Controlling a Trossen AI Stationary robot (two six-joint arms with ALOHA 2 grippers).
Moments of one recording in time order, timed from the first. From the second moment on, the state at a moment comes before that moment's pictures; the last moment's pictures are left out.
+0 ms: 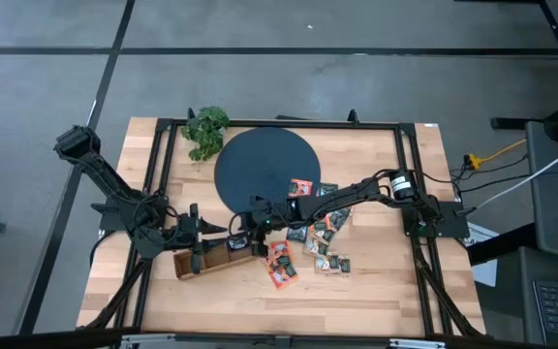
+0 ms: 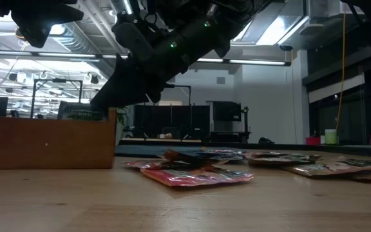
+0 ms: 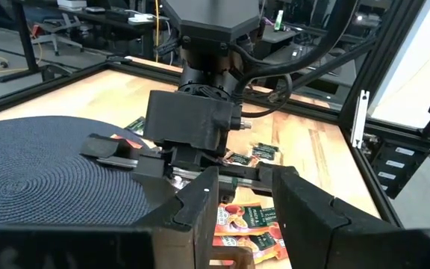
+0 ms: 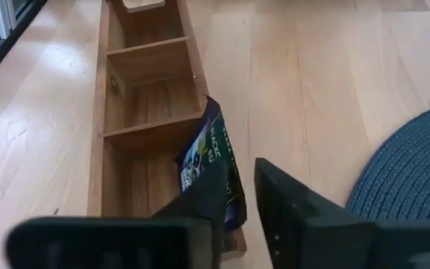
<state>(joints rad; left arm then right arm) -0.82 1.03 0.39 0.38 -0.98 -0.45 0.12 2.19 1.53 0.04 -0.03 0.08</state>
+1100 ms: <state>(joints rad) -0.48 1.36 0.66 0.26 -0.44 -0.49 0.21 1.68 0.88 0.18 -0.03 0.46</state>
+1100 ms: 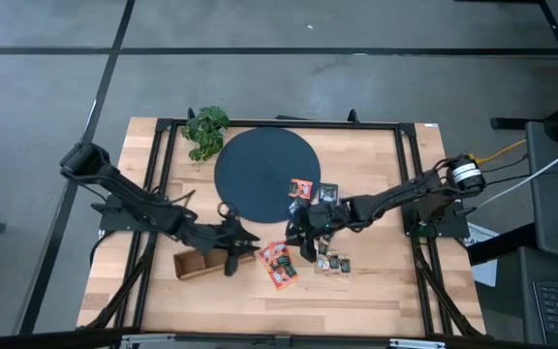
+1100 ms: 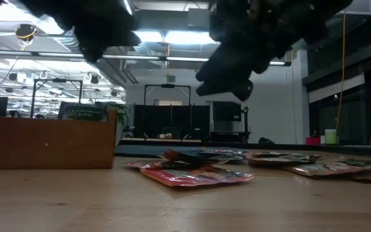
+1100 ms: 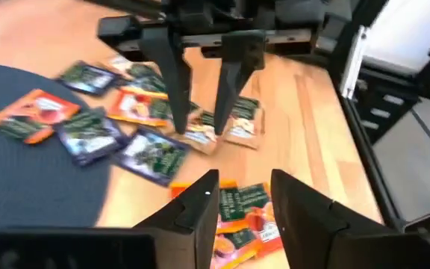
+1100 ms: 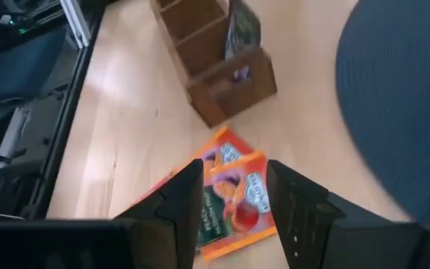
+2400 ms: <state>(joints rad) -0.69 1.69 0.87 -0.49 -0.25 -0.90 0.37 1.68 0.88 0.15 0.33 0.40</state>
